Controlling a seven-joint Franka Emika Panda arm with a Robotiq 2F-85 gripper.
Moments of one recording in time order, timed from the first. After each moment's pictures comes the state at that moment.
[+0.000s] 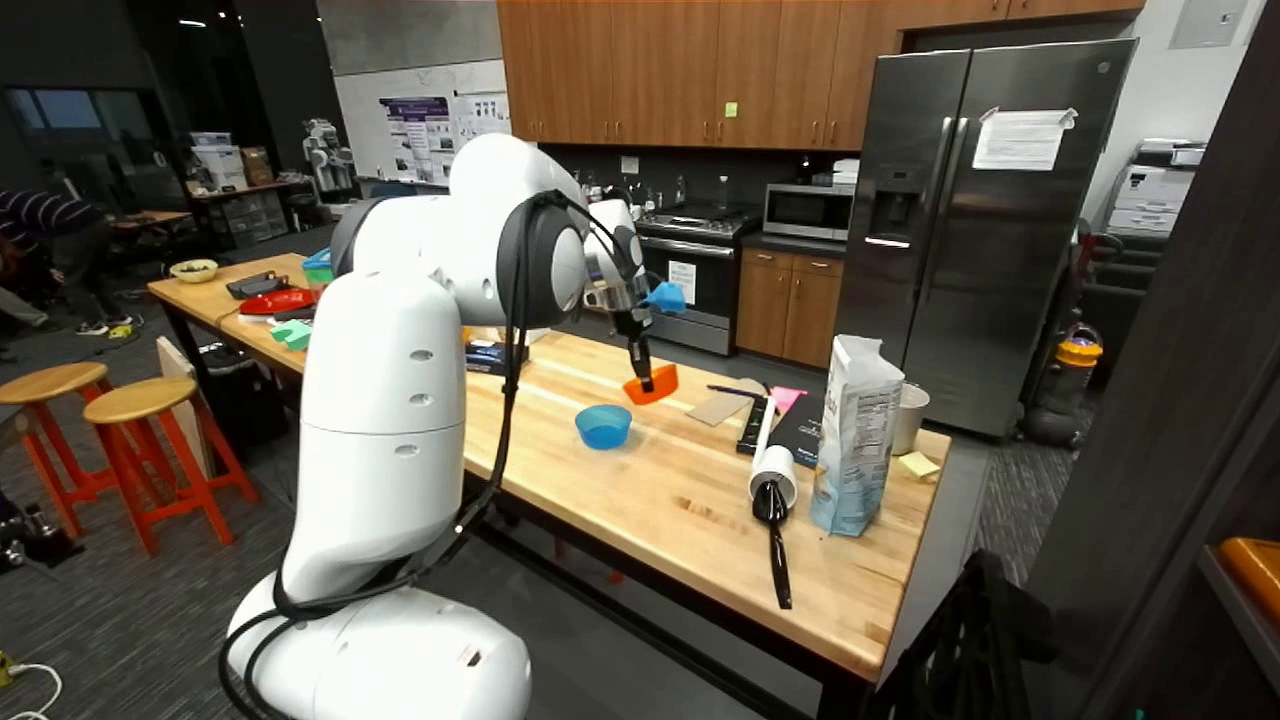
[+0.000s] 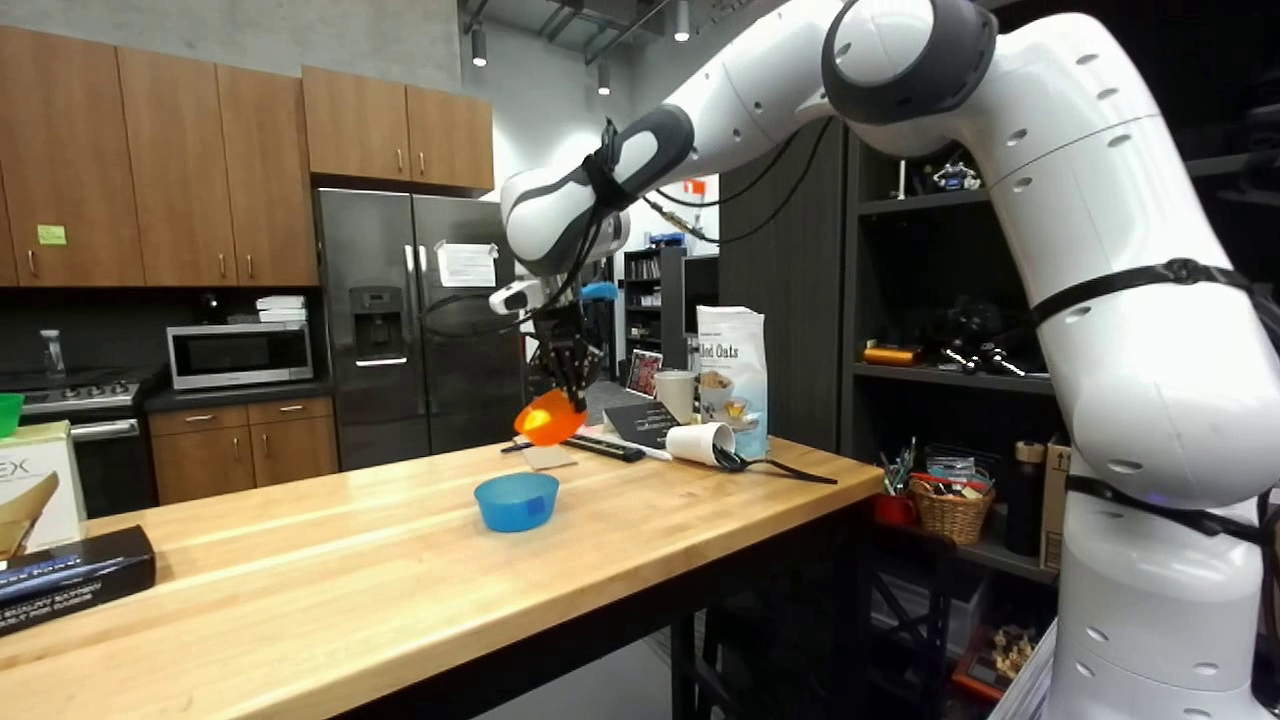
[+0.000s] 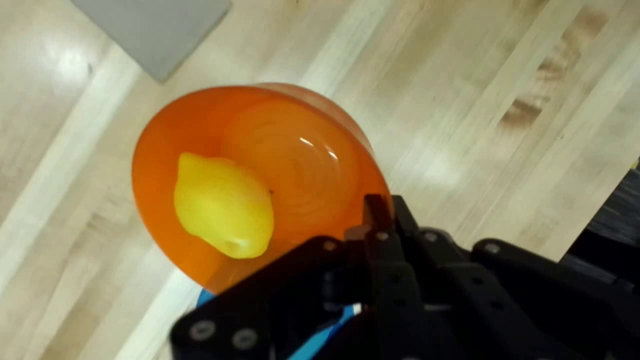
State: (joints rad) arm 0.11 0.34 0.12 -1.65 -0.28 1.97 -1.72
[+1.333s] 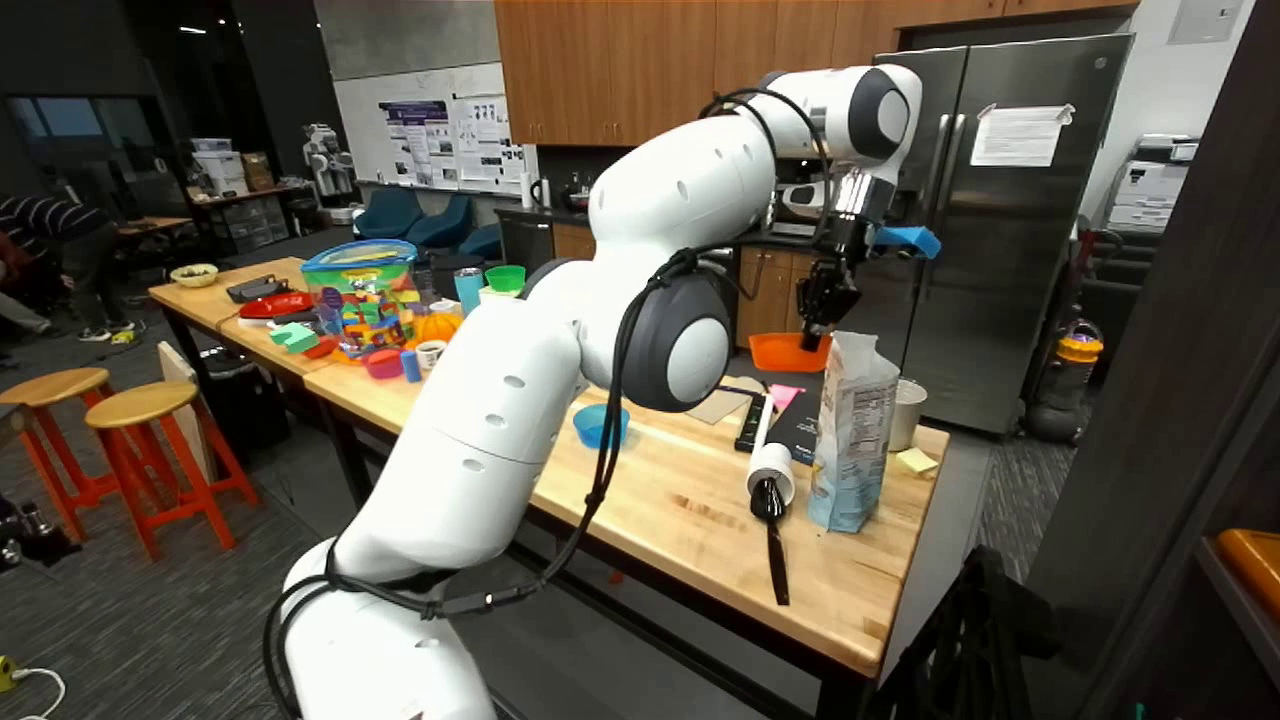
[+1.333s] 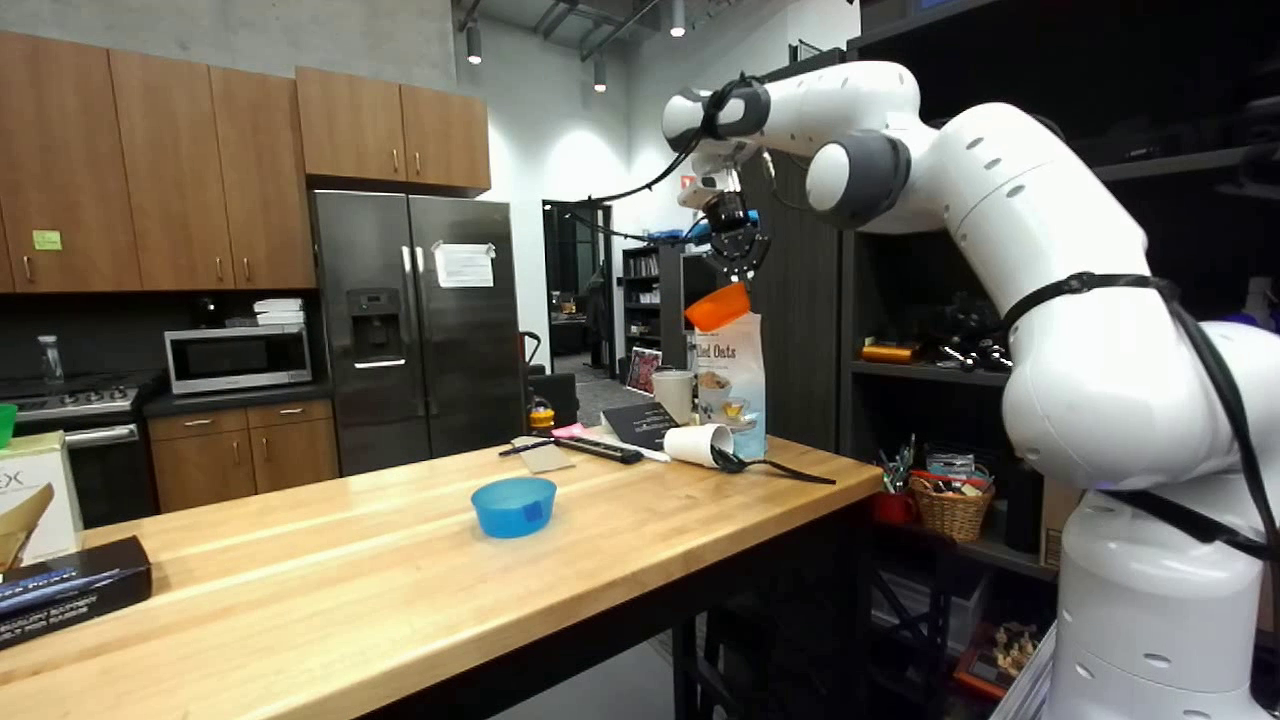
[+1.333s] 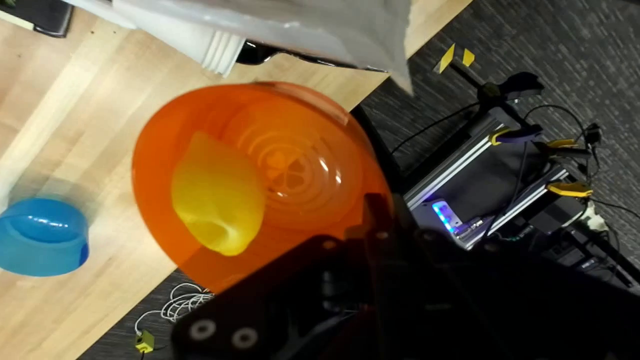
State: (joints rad) arm -0.35 0.64 0.00 -0.70 -0.01 0.95 -2.58
